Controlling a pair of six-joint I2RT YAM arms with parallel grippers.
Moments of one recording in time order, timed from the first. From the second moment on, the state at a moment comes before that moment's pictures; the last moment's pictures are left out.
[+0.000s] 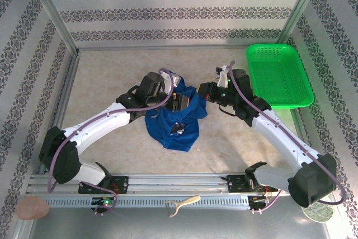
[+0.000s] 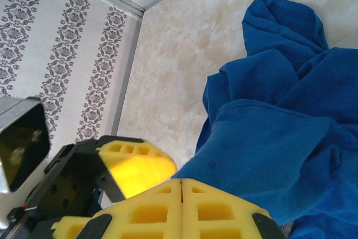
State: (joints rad) left arm -0.67 1.45 1.11 -0.26 0.27 -0.38; right arm 0.43 1.17 0.94 -0.26 -0.44 0.80
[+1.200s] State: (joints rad) left arm -0.70 1.72 1.33 -0.43 -0.05 -0.34; right arm 0.46 1.16 0.93 -0.25 -0.42 0.81
